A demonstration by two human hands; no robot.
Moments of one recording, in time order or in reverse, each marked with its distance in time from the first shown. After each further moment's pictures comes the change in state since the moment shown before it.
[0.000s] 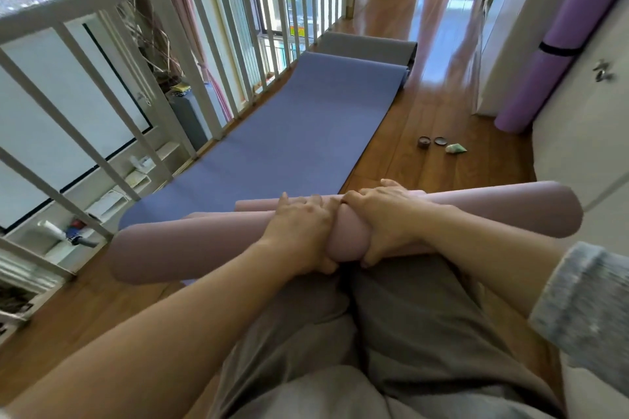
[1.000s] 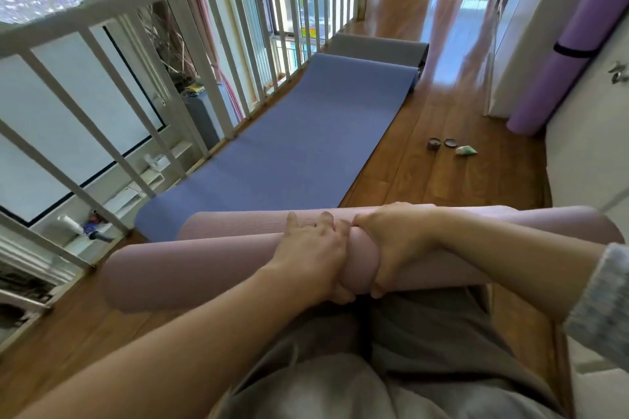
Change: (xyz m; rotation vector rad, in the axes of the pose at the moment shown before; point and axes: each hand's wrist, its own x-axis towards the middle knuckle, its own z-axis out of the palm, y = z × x) left_hand -0.038 0.025 -0.014 0.038 -0.163 0.021; right_hand -0.021 -0.018 -0.016 0.142 -0.279 -0.056
